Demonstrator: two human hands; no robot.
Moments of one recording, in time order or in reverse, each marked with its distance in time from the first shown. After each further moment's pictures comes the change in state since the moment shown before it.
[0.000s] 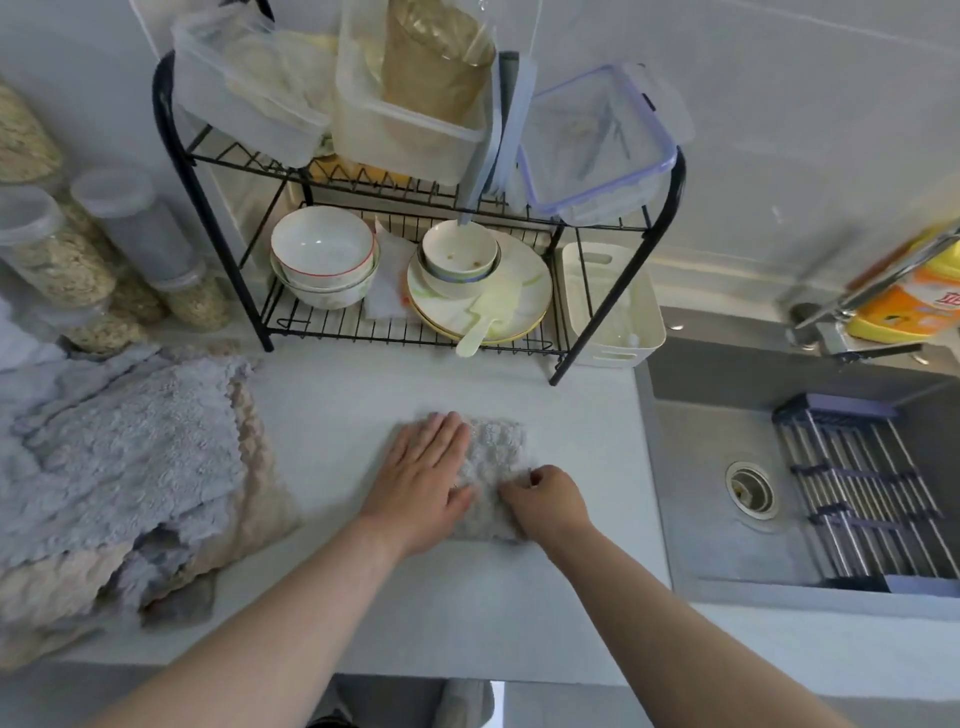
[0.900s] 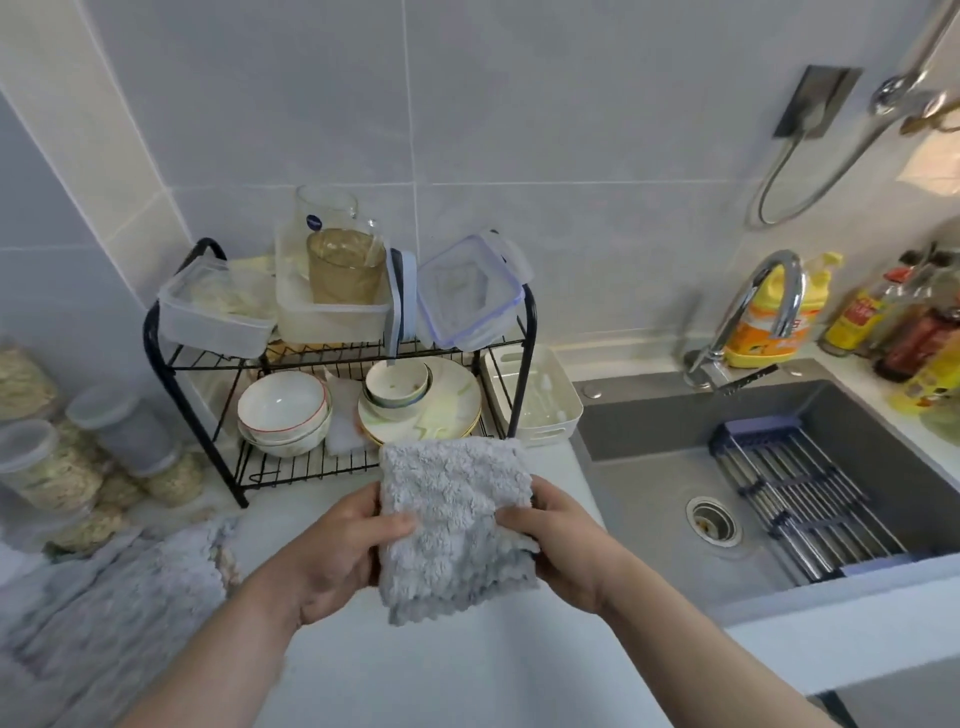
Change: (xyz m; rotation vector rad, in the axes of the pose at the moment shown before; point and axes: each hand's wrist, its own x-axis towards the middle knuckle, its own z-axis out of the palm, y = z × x) left_hand -0.022 0.033 -0.184 -1.538 -0.357 -0.218; right_hand -0.098 -0.053 -0.101 0.821 -0.368 -0.253
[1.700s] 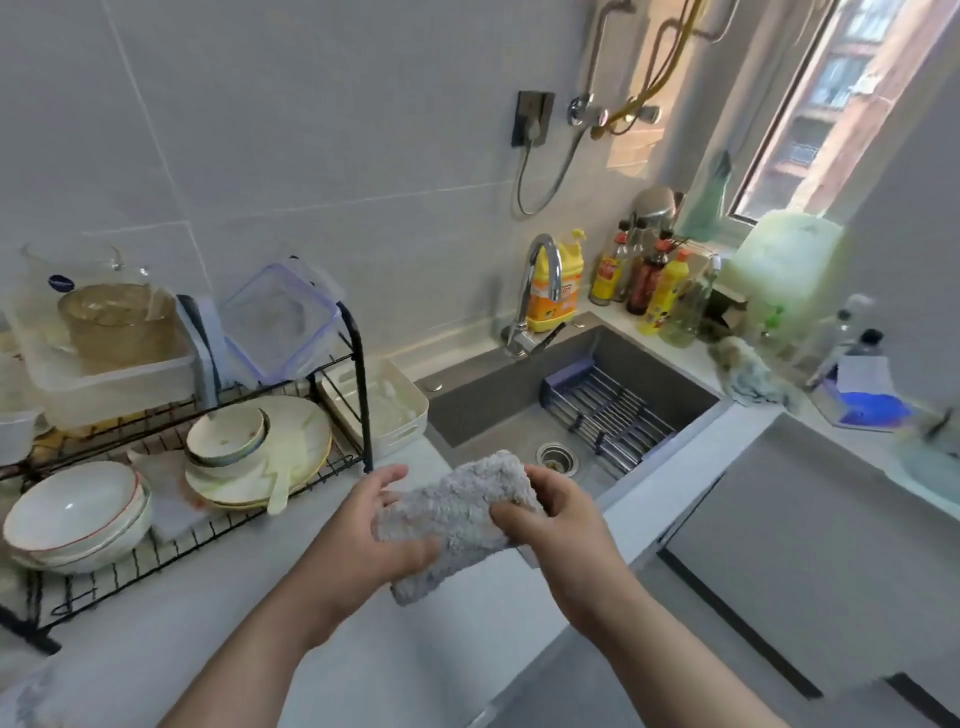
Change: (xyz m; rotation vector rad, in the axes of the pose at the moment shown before) left_hand 0.017 -0.001 0.083 0.455 -0.231 0.170; right_hand -0.126 0.006 -0.005 -0.025 0.686 -0.403
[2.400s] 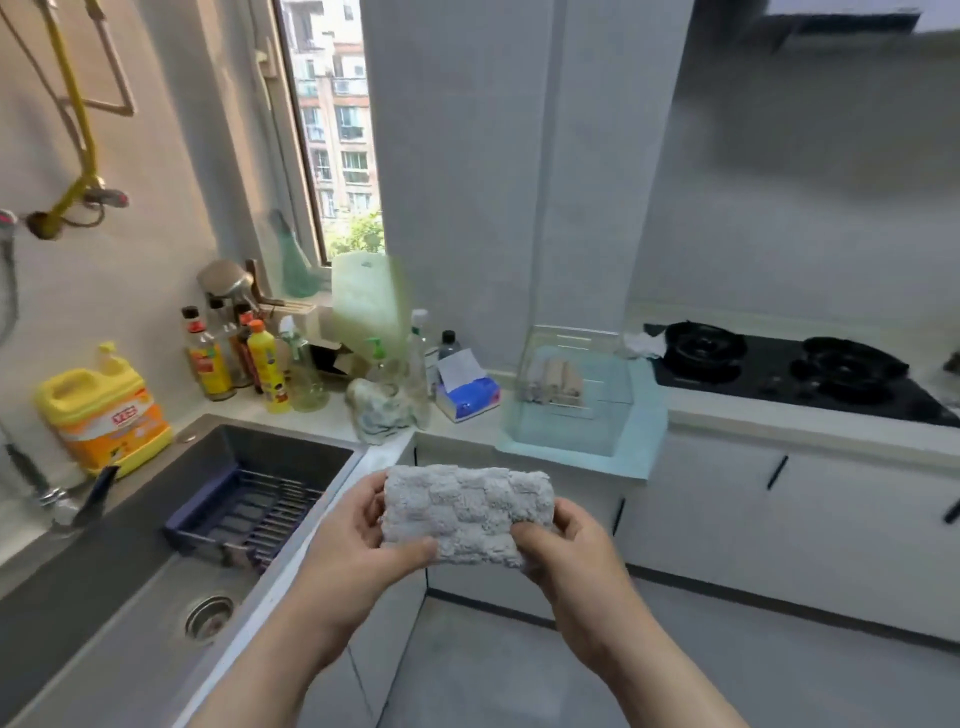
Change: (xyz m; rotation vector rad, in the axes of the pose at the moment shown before) left_hand 0.089 0.103 0.501 -0.084 -0.564 0.242; right_hand -0.127 -0.014 -0.455 0.310 0.629 -0.122
